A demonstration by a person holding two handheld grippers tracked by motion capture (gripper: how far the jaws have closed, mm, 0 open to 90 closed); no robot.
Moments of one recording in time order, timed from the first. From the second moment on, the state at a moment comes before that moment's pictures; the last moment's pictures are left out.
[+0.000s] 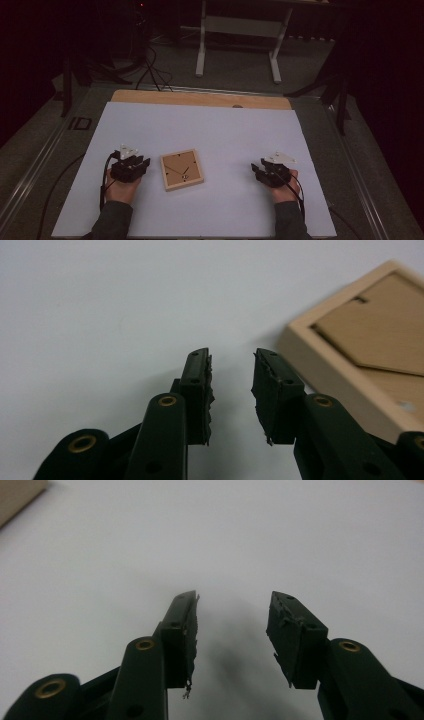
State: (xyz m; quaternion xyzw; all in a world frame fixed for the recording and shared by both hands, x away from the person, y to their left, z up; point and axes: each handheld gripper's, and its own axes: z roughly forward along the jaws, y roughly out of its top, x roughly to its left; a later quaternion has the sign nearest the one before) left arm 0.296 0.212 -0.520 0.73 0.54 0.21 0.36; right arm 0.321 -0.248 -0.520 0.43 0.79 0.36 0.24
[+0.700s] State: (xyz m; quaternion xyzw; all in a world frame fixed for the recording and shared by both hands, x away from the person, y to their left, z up) left arm 0.291 0.214 -0.517 0.76 0.49 0.19 0.39; right arm 0.315 -0.228 -0.517 0.40 0.80 0.37 0.25
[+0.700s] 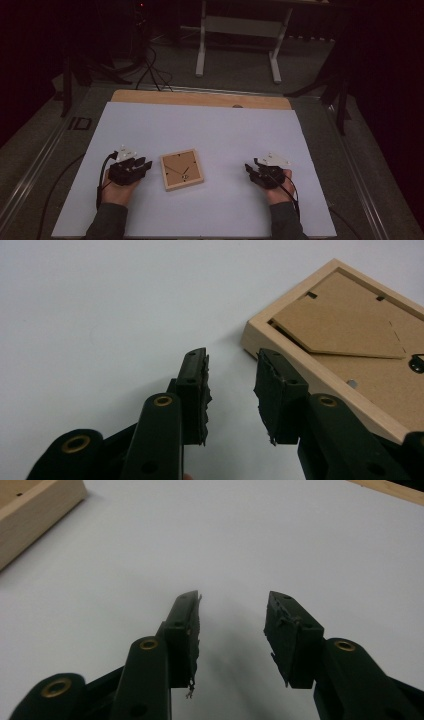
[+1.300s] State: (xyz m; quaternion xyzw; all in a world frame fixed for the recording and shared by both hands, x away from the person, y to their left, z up) left arm 0.289 0.197 -0.522 0.79 0.45 0.14 0.39; right arm 0.308 -0.213 -0.513 0.38 0.80 0.39 0.25
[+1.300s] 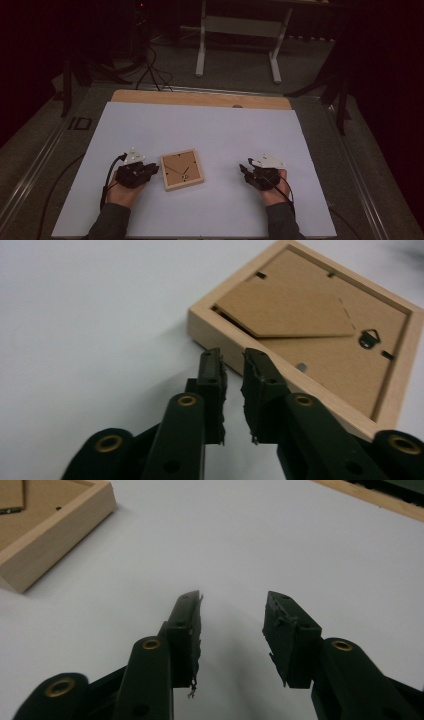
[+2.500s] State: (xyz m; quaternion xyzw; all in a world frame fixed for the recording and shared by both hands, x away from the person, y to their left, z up) left arm 0.273 0.171 -0.527 0.82 0.42 0.12 0.36; right arm 0.308 -0.213 -0.510 0.38 0.80 0.40 0.24
